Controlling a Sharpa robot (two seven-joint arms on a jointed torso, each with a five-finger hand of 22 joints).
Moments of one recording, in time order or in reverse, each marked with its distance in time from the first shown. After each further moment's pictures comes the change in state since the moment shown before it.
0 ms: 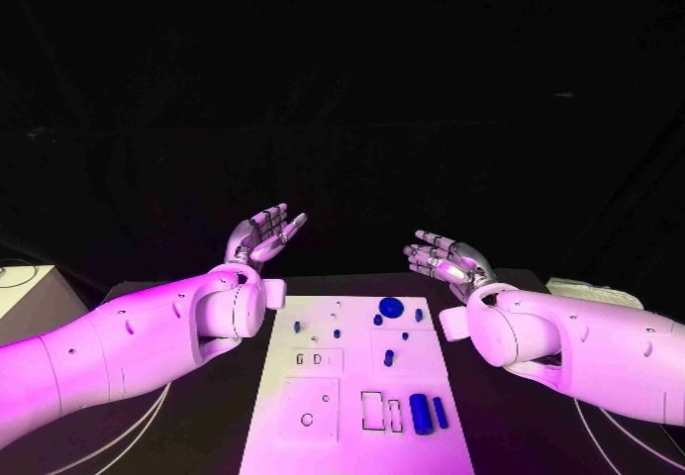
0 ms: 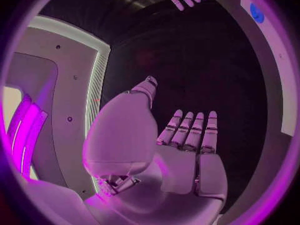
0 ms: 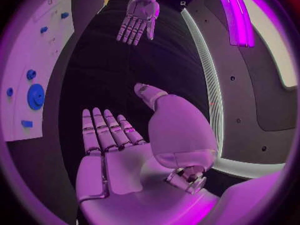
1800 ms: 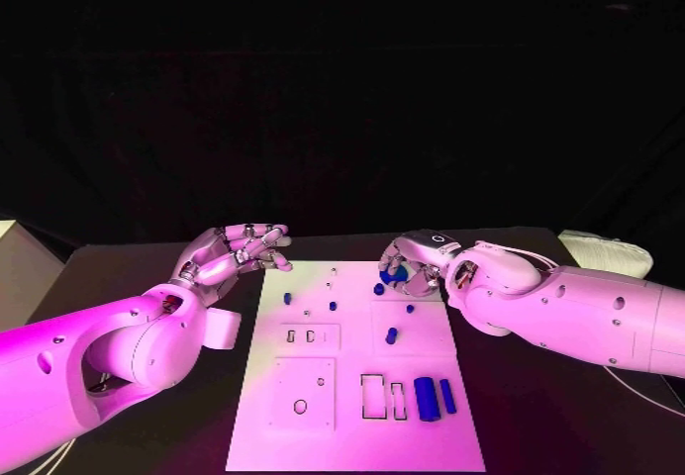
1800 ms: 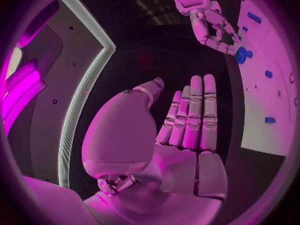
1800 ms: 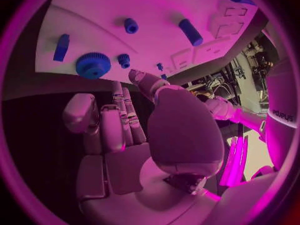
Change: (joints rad) left arm 0.007 -0.344 0.021 0.457 -0.062 0.204 -0.037; left_hand -0.018 -0.015 0.202 -0.105 0.003 0.468 0.064 0.124 0.081 0.693 -0.039 0.038 0.028 0.687 -0.120 0.498 0.395 0.046 0.592 -0.094 0.511 0.265; right arm 0.106 0.048 -0.019 -0.057 -1.542 0.136 -0.493; right_hand 0.116 -0.169 0.066 -0.052 -0.043 0.668 0.009 0.104 0.130 0.740 -0.168 0.023 0.031 0.975 -0.237 1.305 1.148 0.020 0.944 -0.176 1.157 0.984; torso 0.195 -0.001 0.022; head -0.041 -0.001
